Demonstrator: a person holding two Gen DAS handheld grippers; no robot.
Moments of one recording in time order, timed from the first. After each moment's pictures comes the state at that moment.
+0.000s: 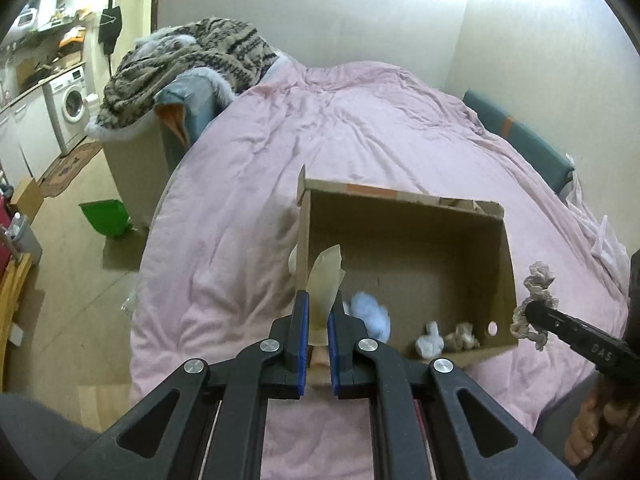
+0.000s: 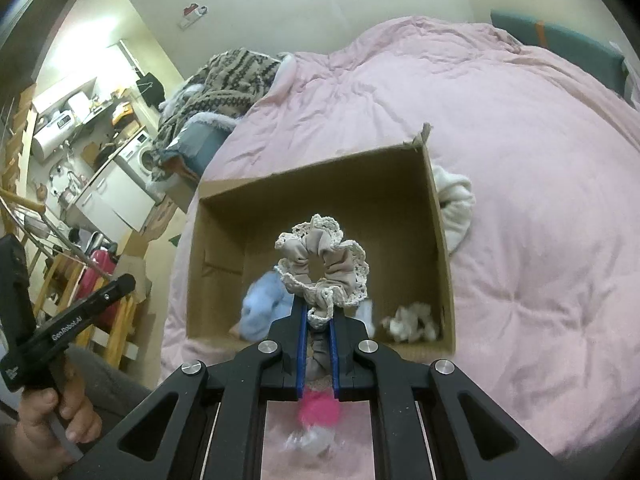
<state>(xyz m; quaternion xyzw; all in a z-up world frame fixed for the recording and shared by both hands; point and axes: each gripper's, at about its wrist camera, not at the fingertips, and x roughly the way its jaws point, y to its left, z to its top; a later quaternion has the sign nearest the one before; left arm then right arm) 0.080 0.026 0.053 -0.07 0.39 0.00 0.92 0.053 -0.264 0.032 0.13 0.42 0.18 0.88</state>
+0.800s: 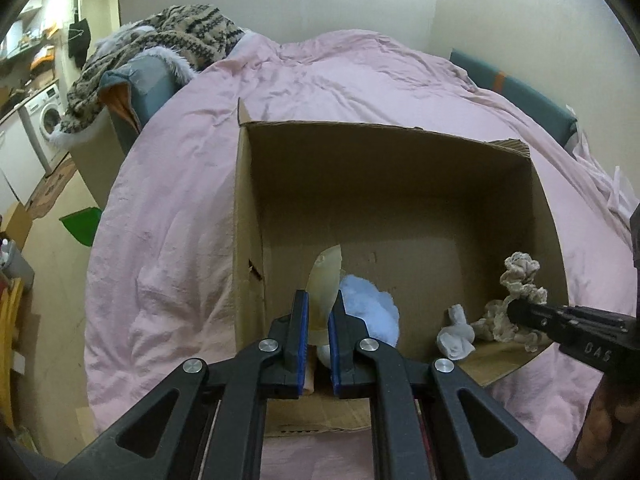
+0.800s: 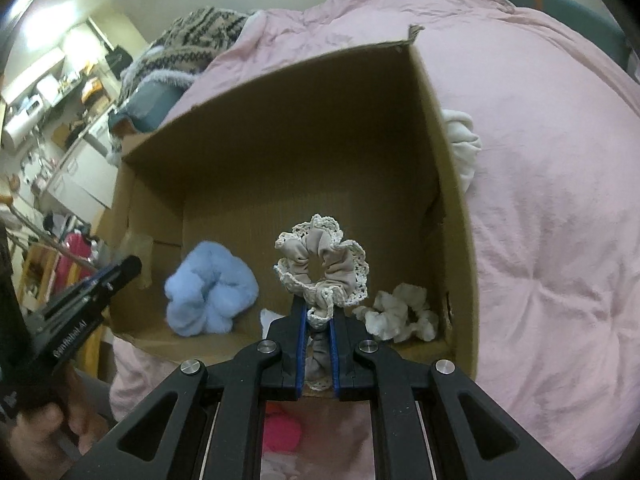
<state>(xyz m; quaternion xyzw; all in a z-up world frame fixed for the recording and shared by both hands) 0.132 -0.010 -0.035 -0.02 0.42 -0.02 0.91 0.099 -0.249 -0.046 0.11 0.50 0.15 0.85</state>
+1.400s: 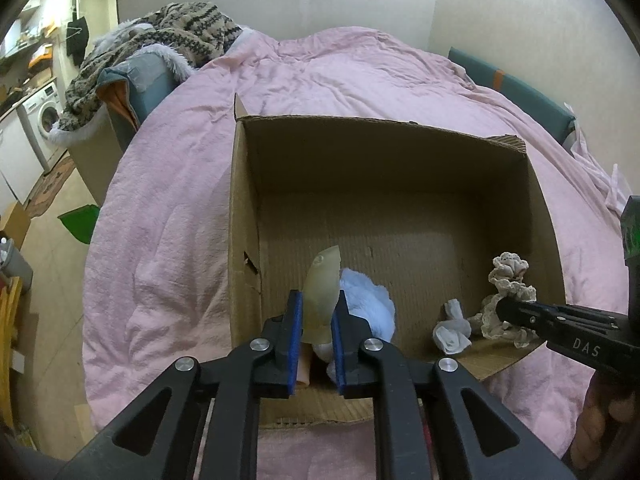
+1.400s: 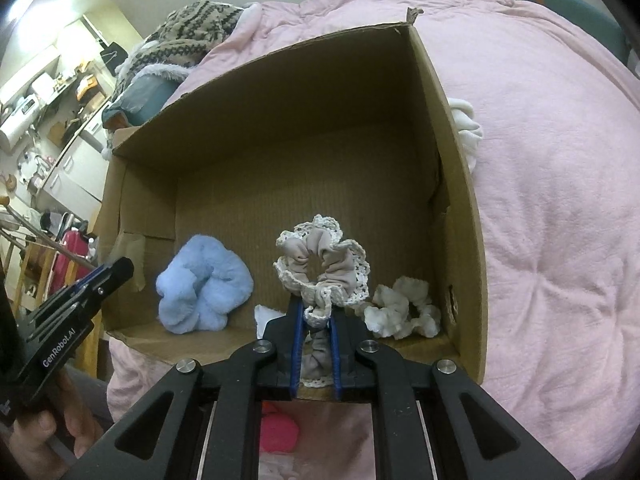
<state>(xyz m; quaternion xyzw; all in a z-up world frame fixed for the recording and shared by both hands) 0.127 -0.013 -0.034 -0.02 0.43 -0.02 0.90 0.103 -0.248 -0.053 0.12 0.51 0.15 0.84</state>
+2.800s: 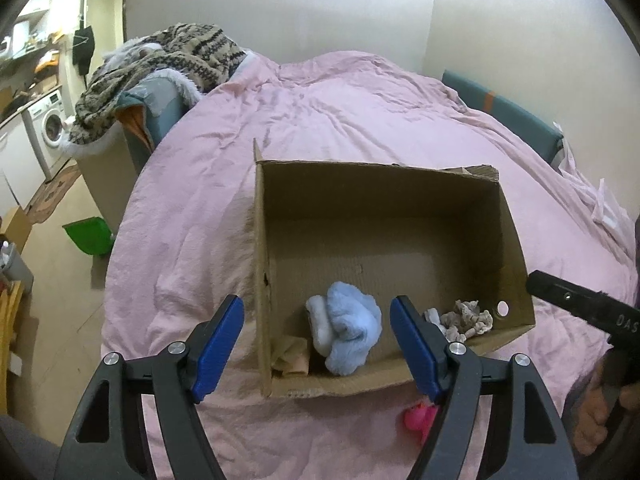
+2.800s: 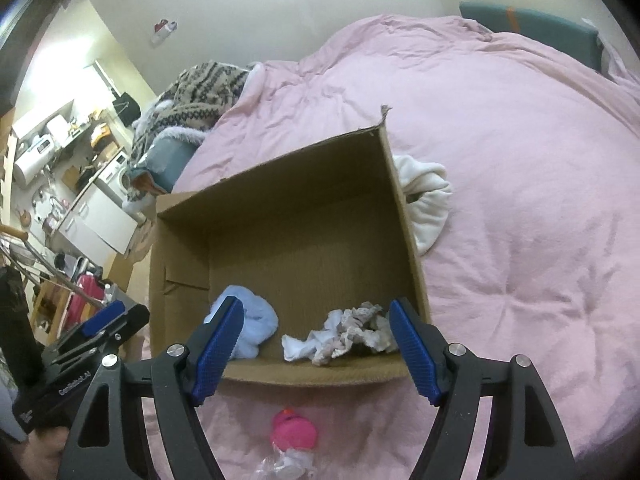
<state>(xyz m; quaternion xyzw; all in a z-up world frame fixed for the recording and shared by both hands) 0.089 -0.007 0.007 -0.03 0.39 -0.02 0.92 0.069 -0.280 -0.001 0.17 0.42 0.14 0.88</state>
